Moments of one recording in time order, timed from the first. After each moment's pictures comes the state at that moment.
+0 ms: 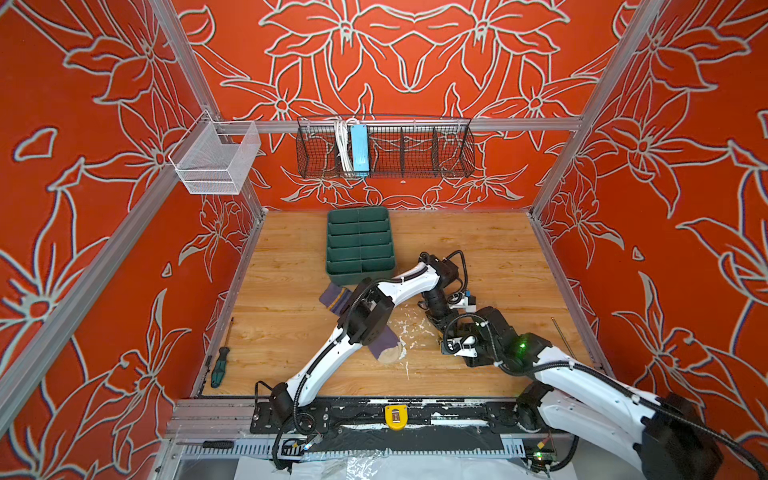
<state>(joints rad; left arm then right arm) -0.82 2.59 2.24 -1.36 0.84 0.31 0.62 0.96 0.38 -0.41 0.01 -1.05</state>
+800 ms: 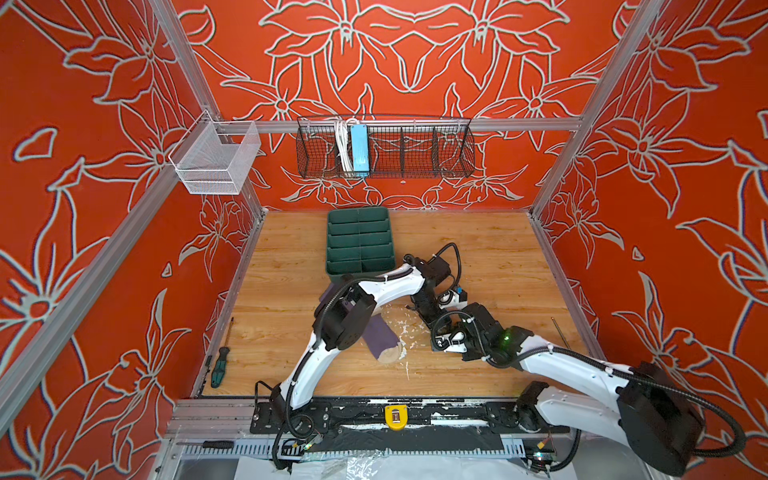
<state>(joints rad) -0.79 2.20 1.75 -0.94 0.62 0.25 0.68 1.12 0.43 -0.33 0.03 -1.04</state>
